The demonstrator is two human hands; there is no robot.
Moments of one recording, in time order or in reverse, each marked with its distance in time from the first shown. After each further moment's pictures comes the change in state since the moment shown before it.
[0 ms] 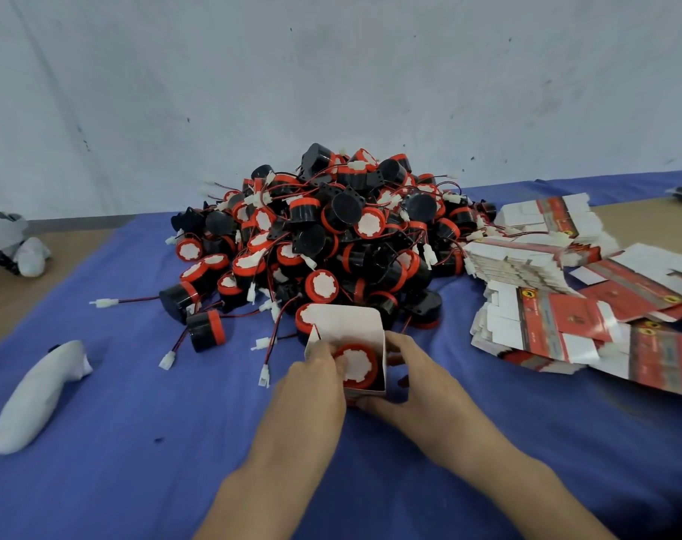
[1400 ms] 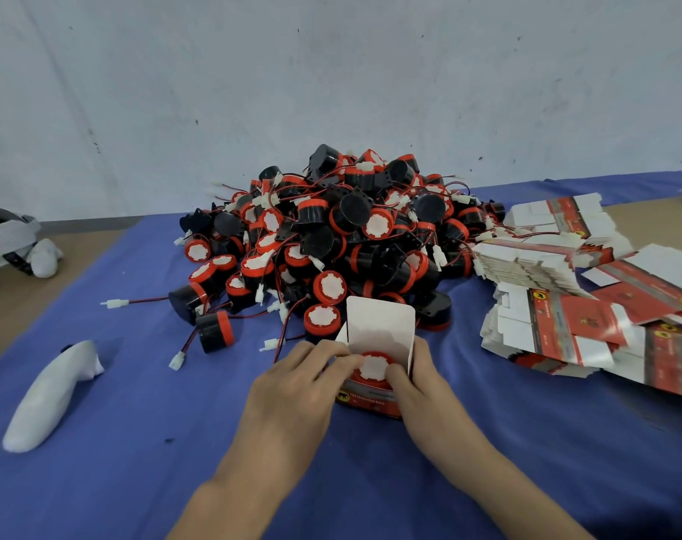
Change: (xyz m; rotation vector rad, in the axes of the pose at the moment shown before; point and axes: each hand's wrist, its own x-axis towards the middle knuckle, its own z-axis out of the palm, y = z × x) left_hand 0.008 -0.046 0.003 0.222 0.411 0.665; right_hand 0.002 -0.004 0.020 0.407 0.101 0.207
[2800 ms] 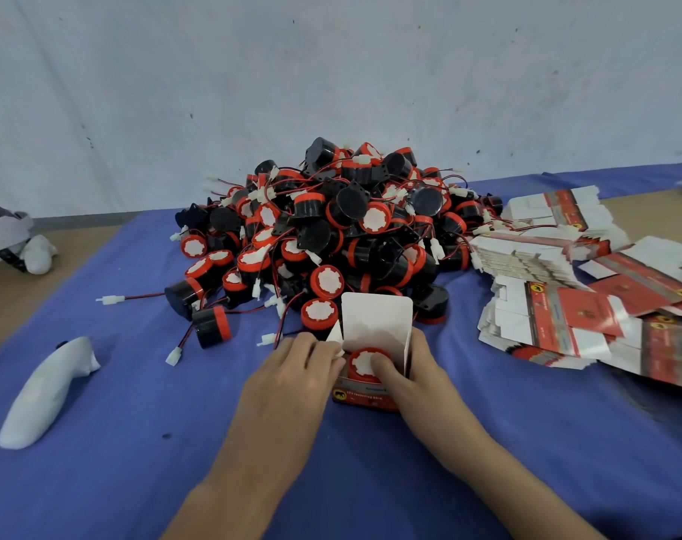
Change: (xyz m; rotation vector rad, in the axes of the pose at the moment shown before) left_hand 0.000 0.011 -0.018 0.105 -0.032 -0.028; right_hand 0.000 -0.007 -0.001 0.019 0.008 0.007
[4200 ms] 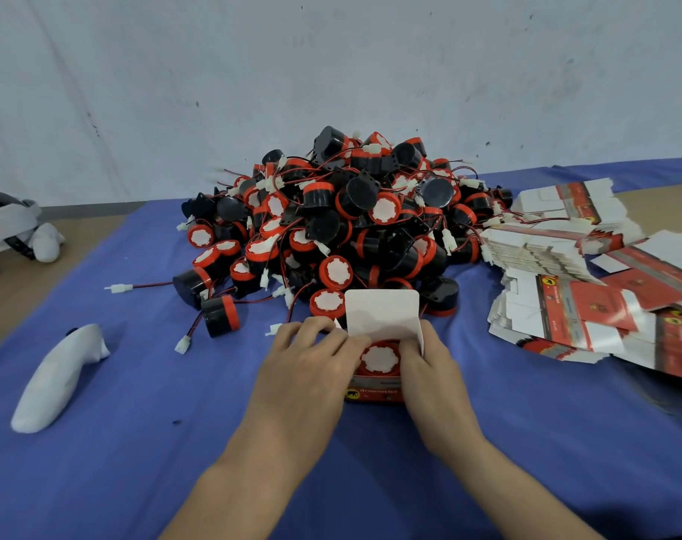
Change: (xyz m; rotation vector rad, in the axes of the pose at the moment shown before) left_hand 0.008 0.000 0.004 0.053 -0.136 -0.002; right_hand 0.001 -0.008 0.018 0.038 0.213 0.120
